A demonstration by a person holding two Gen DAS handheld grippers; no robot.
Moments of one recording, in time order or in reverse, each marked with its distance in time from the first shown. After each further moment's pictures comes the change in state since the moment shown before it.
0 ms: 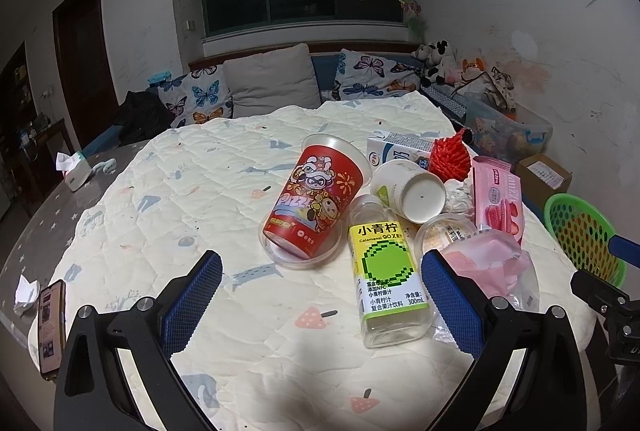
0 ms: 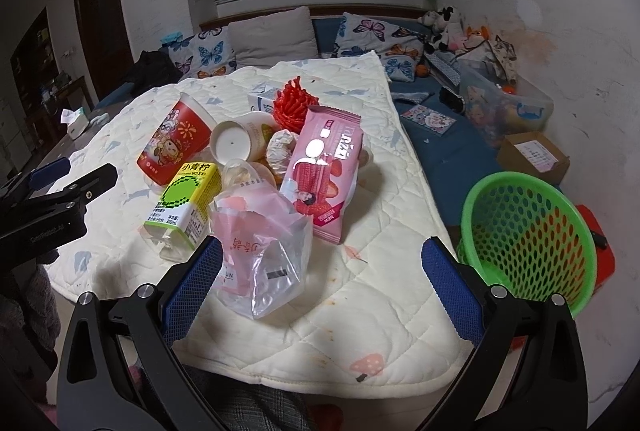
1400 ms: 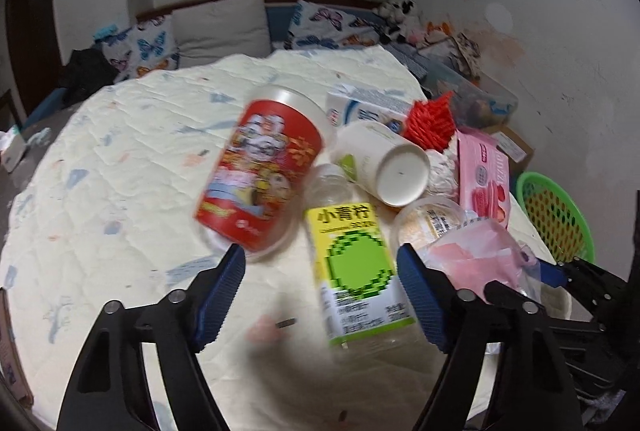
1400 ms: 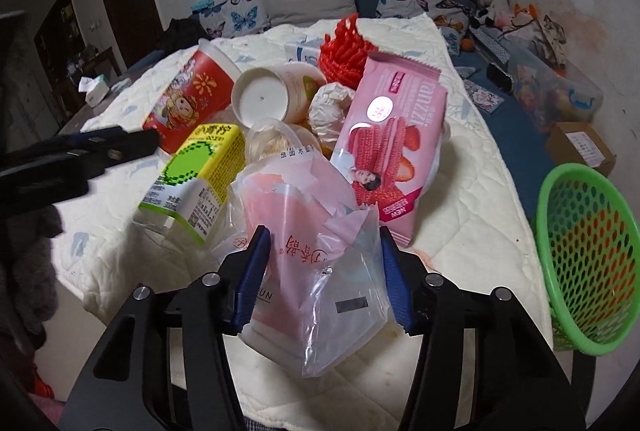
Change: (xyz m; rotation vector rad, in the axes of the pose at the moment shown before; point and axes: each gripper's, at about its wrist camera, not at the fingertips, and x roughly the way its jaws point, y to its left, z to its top) left arm 0.070 -0.003 0.012 -0.005 0.201 -0.224; right arm 0.066 0.021 -0.005 -0.048 0.107 0.136
